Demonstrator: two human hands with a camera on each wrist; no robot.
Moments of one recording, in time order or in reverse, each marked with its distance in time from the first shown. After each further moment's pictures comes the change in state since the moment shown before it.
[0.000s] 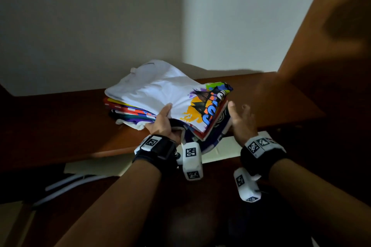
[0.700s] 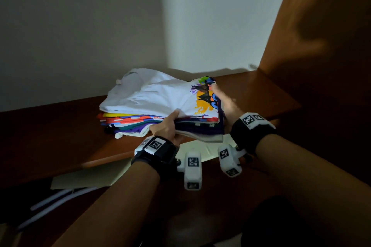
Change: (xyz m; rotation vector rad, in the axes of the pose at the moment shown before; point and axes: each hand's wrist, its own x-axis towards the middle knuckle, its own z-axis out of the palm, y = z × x) left_hand -0.026 -0.015 0.017 0.249 -0.105 -0.128; right_hand 0.059 0.003 0.008 0.504 -0.198 0.272
